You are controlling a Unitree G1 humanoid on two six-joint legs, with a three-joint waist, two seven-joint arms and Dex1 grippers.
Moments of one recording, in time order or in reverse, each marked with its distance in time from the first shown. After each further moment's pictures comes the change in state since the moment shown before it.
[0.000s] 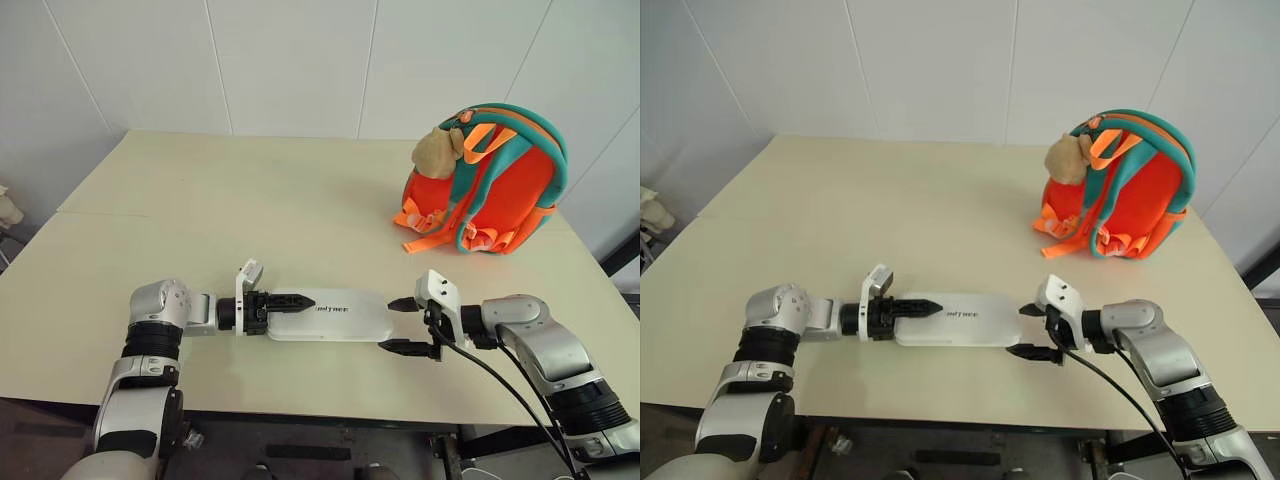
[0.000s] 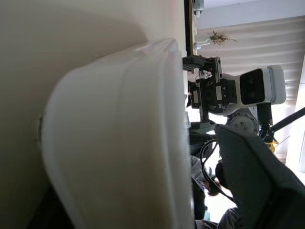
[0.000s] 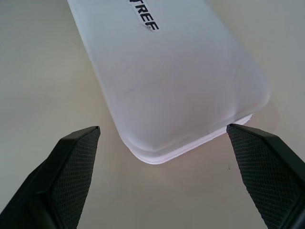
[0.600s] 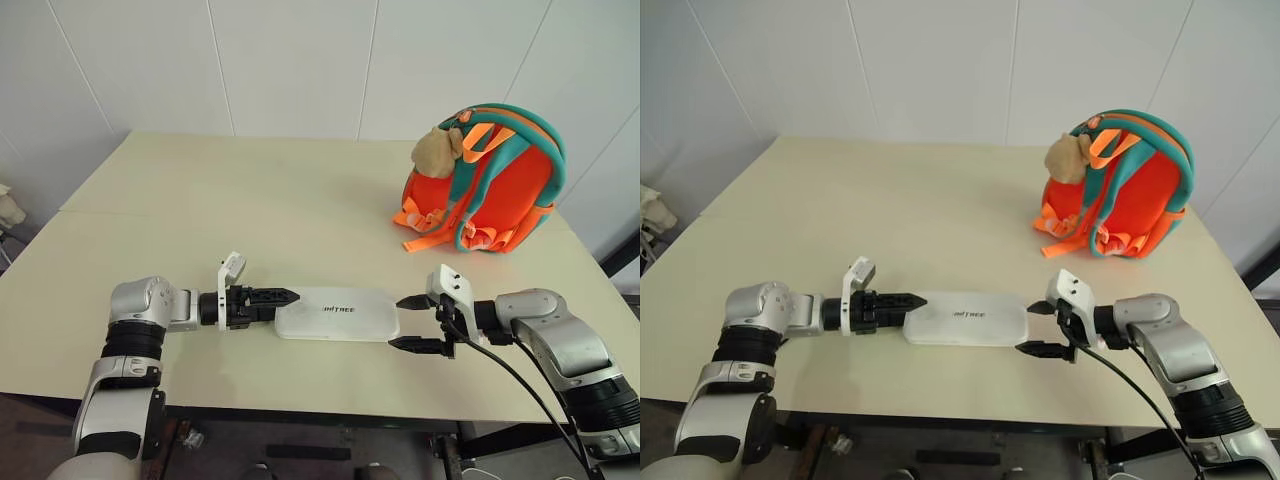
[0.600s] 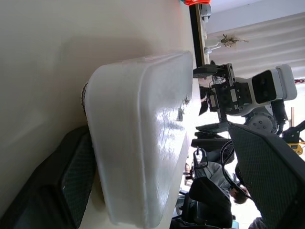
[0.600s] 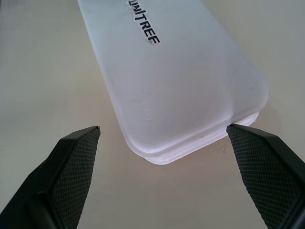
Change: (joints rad) left arm -0.007 0.066 -0.024 -0.001 0.055 -0.105 -0.070; right arm -0.015 -0.041 -0.031 -0.023 0.028 0.059 0.039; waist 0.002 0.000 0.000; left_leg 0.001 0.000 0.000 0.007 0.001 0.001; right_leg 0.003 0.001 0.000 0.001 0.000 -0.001
